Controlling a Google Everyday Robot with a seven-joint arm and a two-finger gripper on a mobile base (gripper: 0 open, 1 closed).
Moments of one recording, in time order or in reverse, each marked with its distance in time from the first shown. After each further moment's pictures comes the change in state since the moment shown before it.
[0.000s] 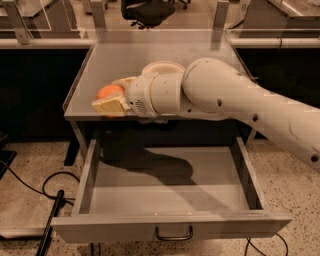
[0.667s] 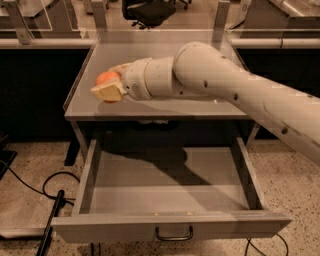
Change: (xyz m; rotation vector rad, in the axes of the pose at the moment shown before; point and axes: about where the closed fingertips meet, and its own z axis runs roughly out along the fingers) arm -0.016 -0.041 0.034 -0.009 -0.005 -0.066
